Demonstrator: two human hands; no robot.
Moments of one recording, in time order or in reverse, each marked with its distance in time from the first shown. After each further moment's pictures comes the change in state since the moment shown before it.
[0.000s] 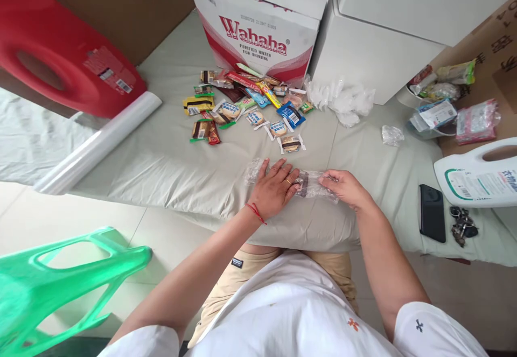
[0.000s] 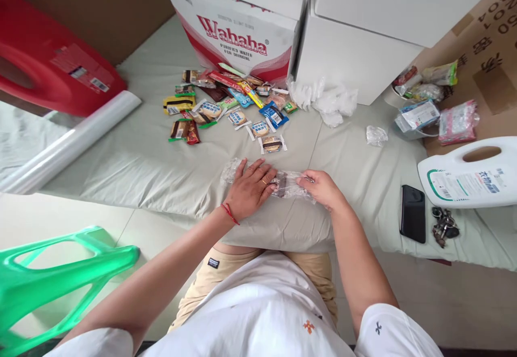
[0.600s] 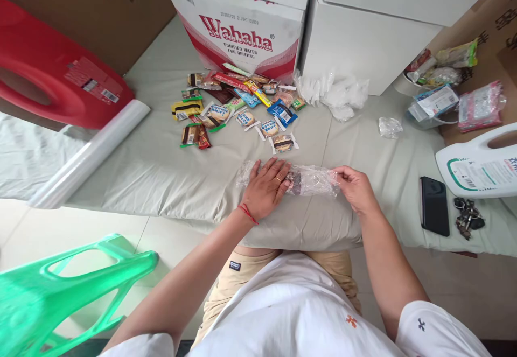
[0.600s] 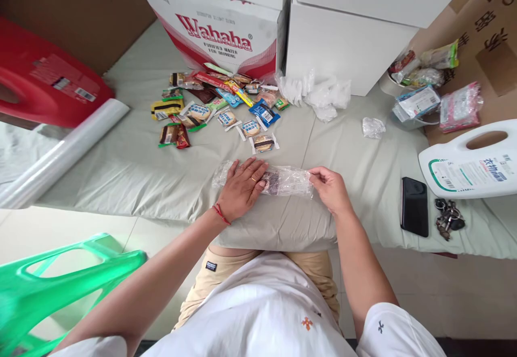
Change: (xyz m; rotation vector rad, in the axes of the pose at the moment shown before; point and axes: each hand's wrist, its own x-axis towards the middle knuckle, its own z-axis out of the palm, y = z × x) left_hand 0.005 -0.003 -0.003 -0.063 -0.063 -0.078; right_hand -0.014 0.035 -0.013 0.179 0.342 -0.073
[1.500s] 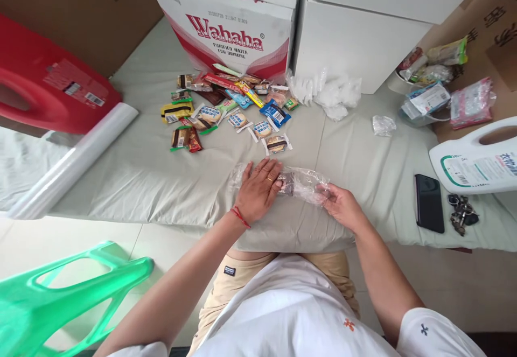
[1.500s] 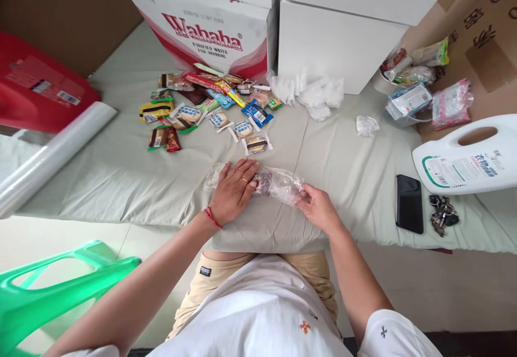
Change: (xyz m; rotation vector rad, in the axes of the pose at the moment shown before) left_hand -0.001 -0.005 0.003 0.017 0.016 -0.022; right_hand -0.038 0.007 0.013 -0.082 -0.205 0.080
